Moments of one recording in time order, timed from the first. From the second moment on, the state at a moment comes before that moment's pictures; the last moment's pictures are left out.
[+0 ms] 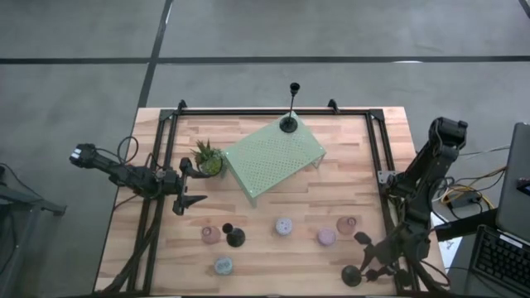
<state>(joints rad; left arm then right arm) -0.40 0.17 0.01 0.18 -0.38 -0.06 1.18 1.15 0.47 0.22 0.32 0.55</state>
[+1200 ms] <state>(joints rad) -0.40 0.17 0.01 0.18 -0.38 -0.06 1.06 1.08 0.66 0.21 0.64 0.27</state>
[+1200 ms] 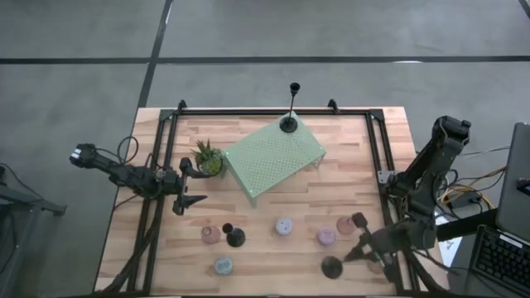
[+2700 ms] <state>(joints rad) -0.40 0.17 0.01 0.18 -0.38 -0.06 -0.20 1.11 0.99 -0.17 0.31 0.07</state>
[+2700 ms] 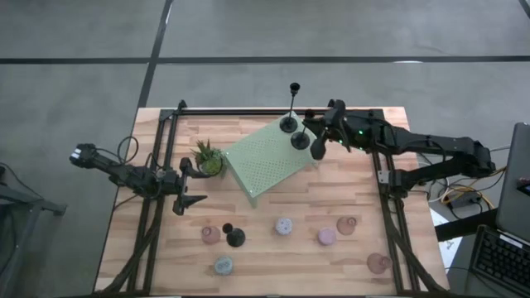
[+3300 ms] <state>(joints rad) -0.40 0.17 0.01 0.18 -0.38 -0.06 -0.26 1.18 0.98 -0.17 0.31 0.15</state>
